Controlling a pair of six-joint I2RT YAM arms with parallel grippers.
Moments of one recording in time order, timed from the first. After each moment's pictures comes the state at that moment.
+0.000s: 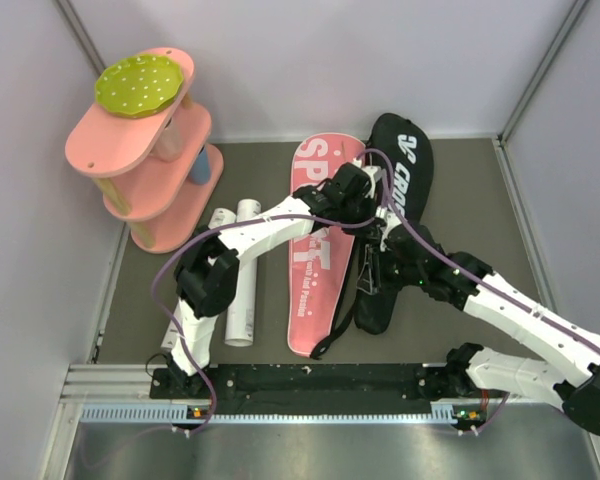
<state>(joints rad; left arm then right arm) -0.83 2.02 1.73 -0.46 0.22 -0.55 0.77 1.01 0.88 -0.63 -0.06 0.52</state>
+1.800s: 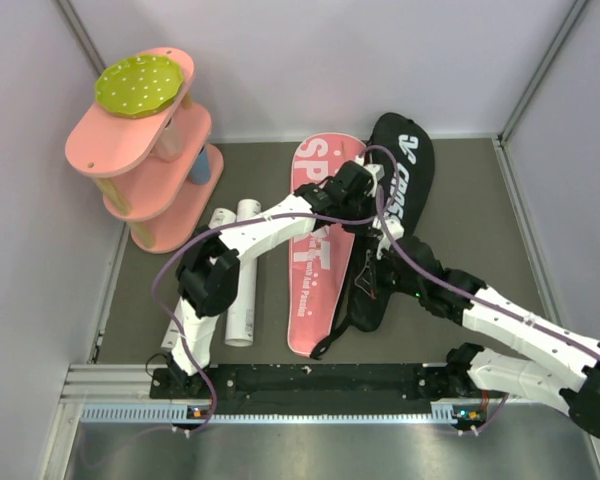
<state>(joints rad) -0.83 2.03 1.77 -0.50 0.19 -0.53 0.79 0.98 0.69 -0.35 0.01 0.50</state>
